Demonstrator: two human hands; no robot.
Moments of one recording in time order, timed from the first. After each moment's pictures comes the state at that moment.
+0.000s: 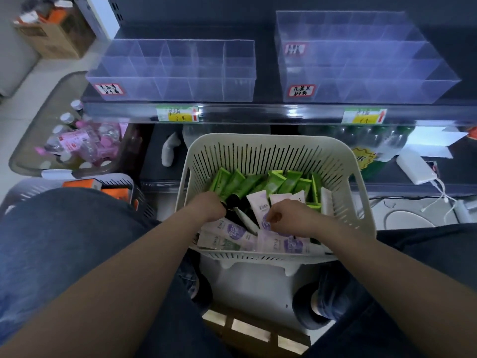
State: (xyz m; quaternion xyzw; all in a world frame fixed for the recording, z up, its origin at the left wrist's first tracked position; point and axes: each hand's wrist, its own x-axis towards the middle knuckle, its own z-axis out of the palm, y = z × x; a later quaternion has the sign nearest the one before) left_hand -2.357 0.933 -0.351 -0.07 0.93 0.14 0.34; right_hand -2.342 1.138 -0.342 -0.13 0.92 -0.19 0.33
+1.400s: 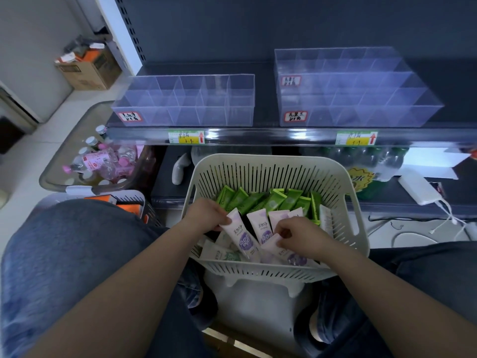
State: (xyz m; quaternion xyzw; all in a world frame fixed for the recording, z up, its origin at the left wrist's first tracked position) left_hand -2.340 0.931 -0.318 -0.19 0.85 0.43 0.22; right_hand -2.328 1.164 -0.341 -0.15 0.93 -0.23 0.24
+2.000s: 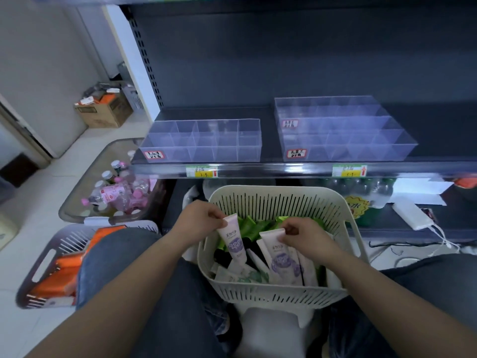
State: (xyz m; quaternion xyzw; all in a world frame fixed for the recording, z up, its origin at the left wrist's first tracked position) left_hand -2.332 0.889 -0.247 -0.03 0.93 0.35 0.09; right_hand -2.328 1.144 -0.282 -0.07 0.90 -0.40 0.15
